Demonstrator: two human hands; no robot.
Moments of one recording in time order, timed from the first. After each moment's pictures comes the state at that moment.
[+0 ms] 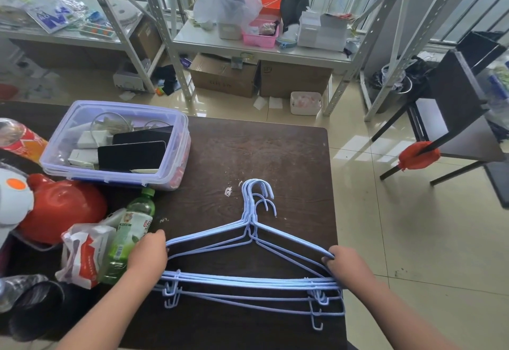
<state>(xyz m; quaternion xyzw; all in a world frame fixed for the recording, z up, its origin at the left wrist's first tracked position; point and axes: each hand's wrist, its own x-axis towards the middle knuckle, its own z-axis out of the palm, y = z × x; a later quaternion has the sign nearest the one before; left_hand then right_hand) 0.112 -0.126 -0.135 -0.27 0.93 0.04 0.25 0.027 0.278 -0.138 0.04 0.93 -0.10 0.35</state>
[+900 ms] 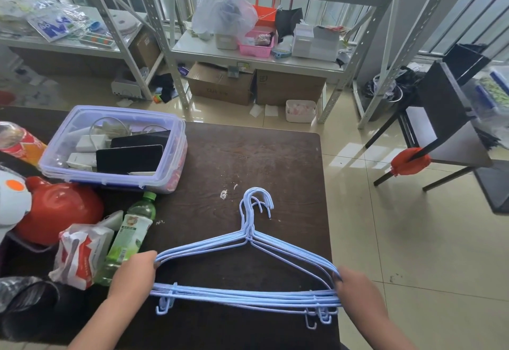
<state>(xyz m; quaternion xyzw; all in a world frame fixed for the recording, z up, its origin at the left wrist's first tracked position) 0.151 -0.123 -0.124 -0.30 0.92 0.11 0.24 0.080 0.299 -0.106 0.05 0.96 -0.10 0.25</state>
